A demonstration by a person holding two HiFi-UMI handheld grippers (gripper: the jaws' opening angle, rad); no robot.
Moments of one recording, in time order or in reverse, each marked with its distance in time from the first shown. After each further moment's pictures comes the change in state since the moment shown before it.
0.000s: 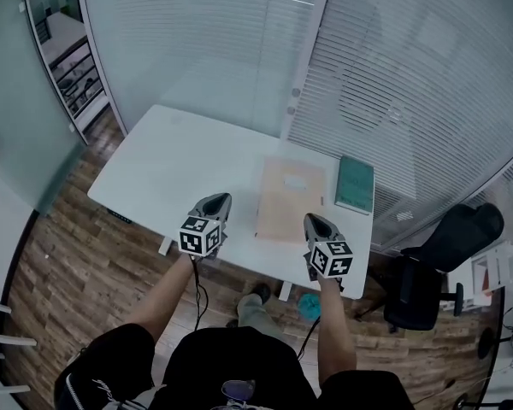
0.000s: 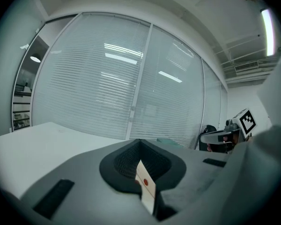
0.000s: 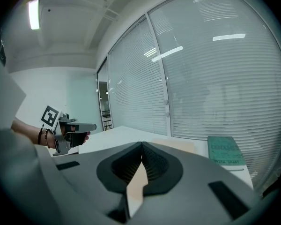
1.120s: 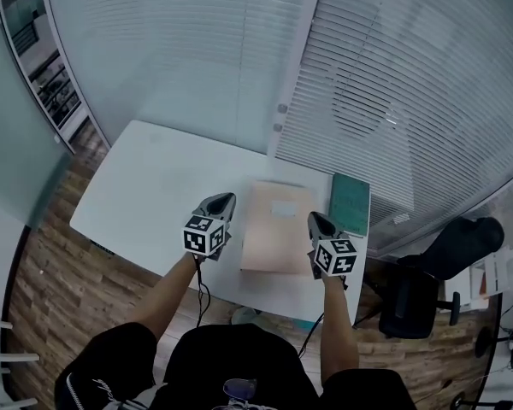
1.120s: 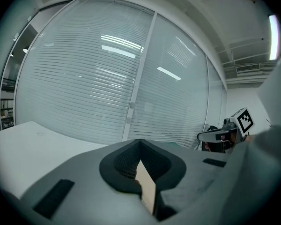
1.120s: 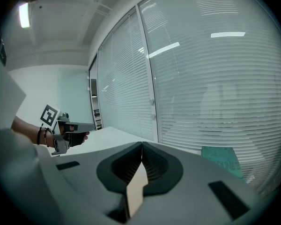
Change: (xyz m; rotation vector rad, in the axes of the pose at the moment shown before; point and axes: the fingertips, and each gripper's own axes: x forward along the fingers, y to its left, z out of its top) left arm 0.146 0.022 0.026 -0.015 0.047 -0.057; right arm 0.087 -0.107 0.037 0.011 0.034 -0.043
